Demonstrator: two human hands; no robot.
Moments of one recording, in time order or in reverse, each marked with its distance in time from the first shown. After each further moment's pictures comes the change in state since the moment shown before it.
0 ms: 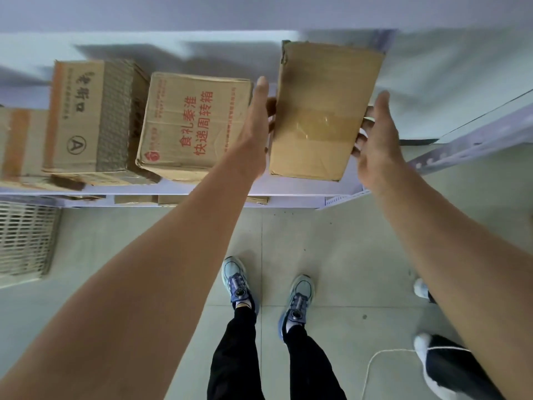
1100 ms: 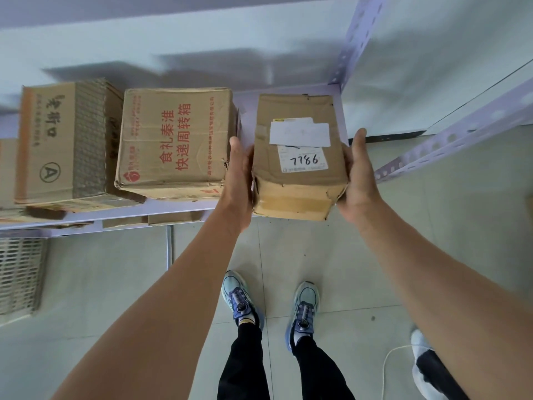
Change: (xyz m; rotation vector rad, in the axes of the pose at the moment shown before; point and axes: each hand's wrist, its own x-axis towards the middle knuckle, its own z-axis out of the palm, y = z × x) left_hand -0.028 -0.073 -0.014 -0.200 -0.113 -0.011; right_hand -0.025 0.059 -0.007 0.198 -0.144 0.034
